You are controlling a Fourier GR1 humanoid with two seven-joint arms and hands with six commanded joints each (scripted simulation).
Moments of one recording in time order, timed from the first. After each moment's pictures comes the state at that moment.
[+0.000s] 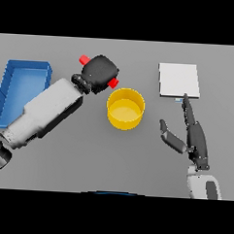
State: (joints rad) left arm -0.98 0.31 -0.76 -0.93 -0.84 -0.15 0.05; right arm 0.10 -0.06 0.12 -1.73 0.23 -0.04 -0.10
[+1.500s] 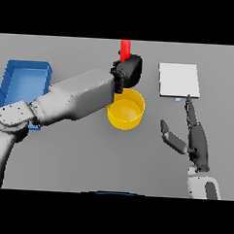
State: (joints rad) left arm -1.42 0.21 -1.40 -0.70 -1.14 -0.25 -0.11; right arm 0.12 -0.05 0.12 -1.73 0.26 -0.07 -0.10
